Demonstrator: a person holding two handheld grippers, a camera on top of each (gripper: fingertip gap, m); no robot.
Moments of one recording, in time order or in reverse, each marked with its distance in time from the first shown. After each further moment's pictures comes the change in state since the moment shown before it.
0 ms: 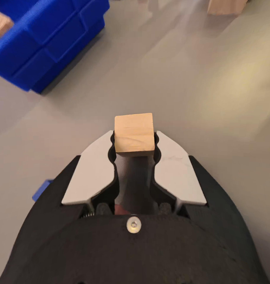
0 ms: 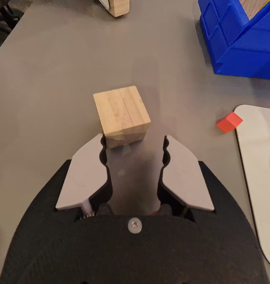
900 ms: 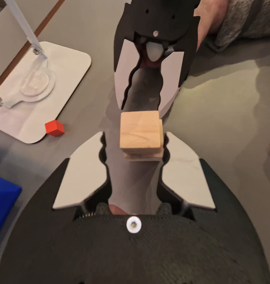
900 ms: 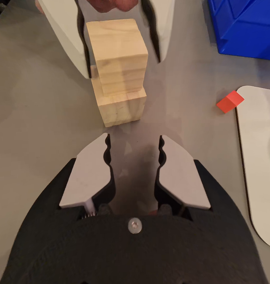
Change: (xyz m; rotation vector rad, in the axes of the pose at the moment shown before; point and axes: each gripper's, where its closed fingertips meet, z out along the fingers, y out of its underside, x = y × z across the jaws) left arm 0.139 -0.203 0.144 0.029 0.264 0.167; right arm 0.004 0.024 -0.015 -0.046 -0.026 -0.009
